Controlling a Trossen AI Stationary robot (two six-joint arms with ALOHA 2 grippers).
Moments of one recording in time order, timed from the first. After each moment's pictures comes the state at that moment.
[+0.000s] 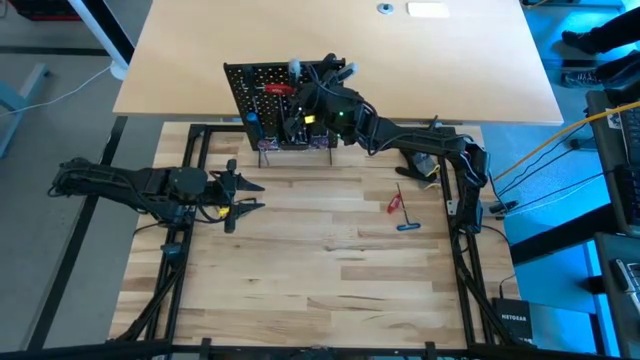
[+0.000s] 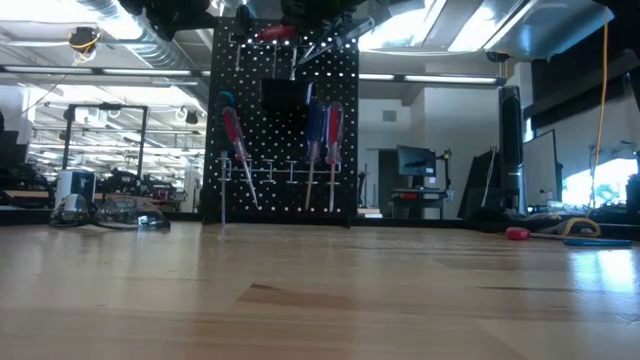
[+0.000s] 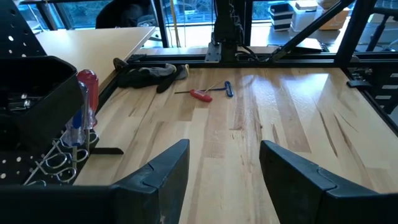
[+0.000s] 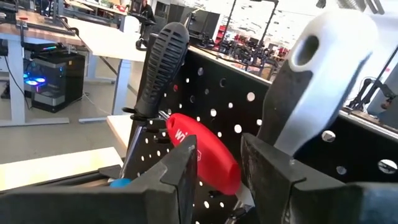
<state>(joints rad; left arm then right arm) -0.13 0.75 0.69 -0.27 -0.27 -0.02 -0.29 1.90 1.80 0.13 0.39 -0.28</state>
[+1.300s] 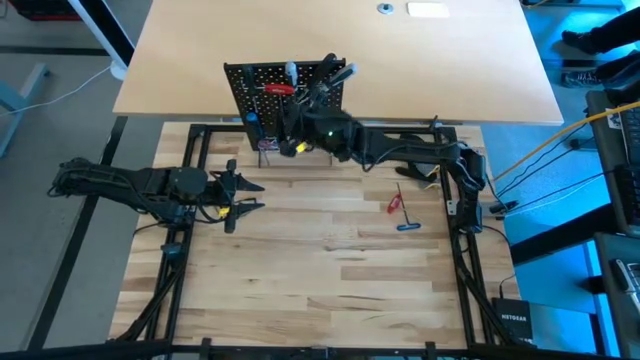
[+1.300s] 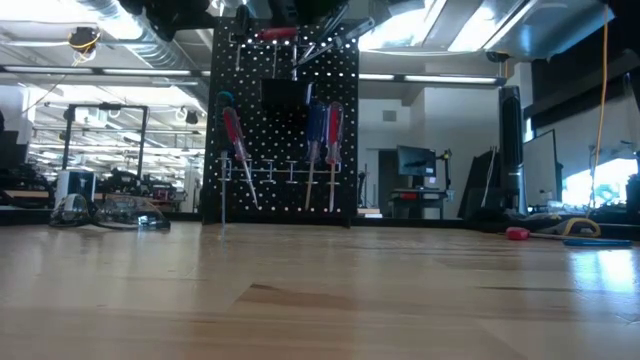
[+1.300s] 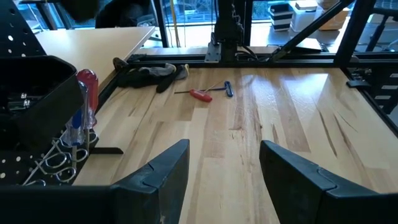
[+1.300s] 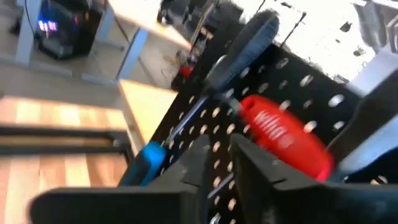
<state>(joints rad) -0.13 0.75 0.69 -0.27 -0.27 -0.02 -0.18 1.93 1.80 0.06 0.44 -0.50</state>
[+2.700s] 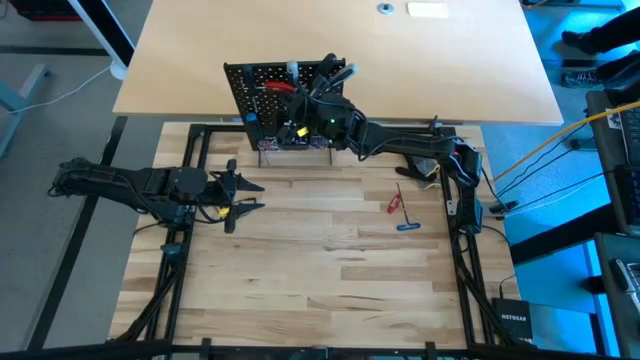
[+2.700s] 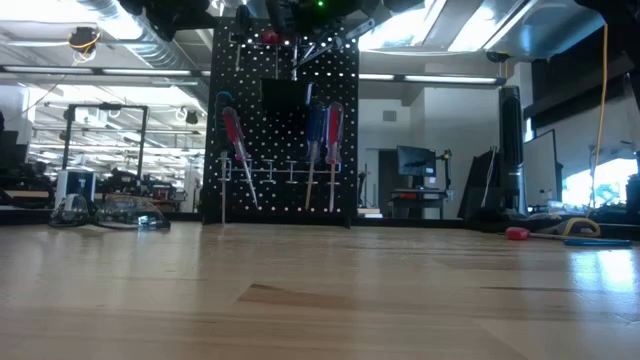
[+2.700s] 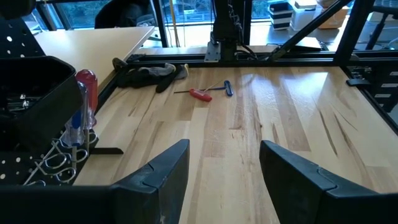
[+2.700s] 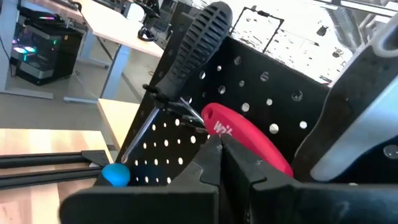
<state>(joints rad) -0.14 0.75 0.69 -0.27 -0.27 -0.01 -0.27 1.96 1.80 0.21 0.40 -0.48</state>
